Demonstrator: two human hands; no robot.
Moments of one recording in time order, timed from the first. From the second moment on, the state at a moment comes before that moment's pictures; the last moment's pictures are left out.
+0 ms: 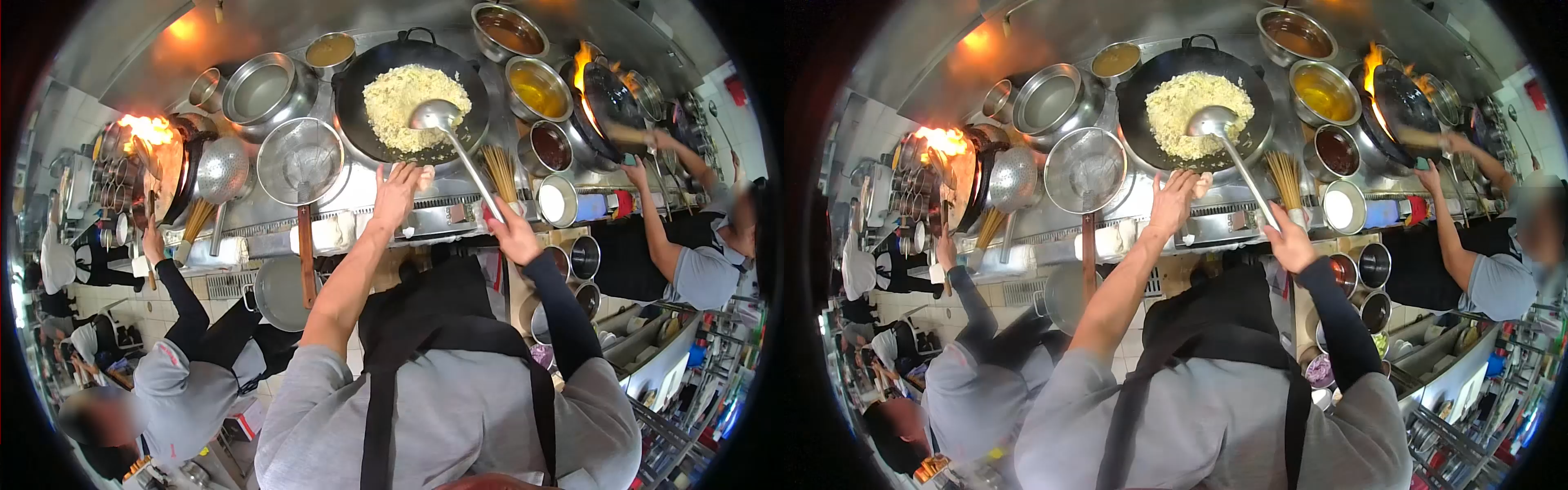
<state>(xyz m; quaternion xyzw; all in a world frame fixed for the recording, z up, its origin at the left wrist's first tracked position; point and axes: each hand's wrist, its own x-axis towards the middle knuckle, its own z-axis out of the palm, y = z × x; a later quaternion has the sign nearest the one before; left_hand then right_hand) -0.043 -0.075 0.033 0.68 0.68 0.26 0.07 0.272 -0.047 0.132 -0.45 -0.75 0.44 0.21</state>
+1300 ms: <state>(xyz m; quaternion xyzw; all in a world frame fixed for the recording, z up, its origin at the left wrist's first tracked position) -0.105 -0.180 0.045 0.39 0.90 -0.03 0.17 0.210 0.053 0.125 -0.49 -0.45 0.73 0.17</state>
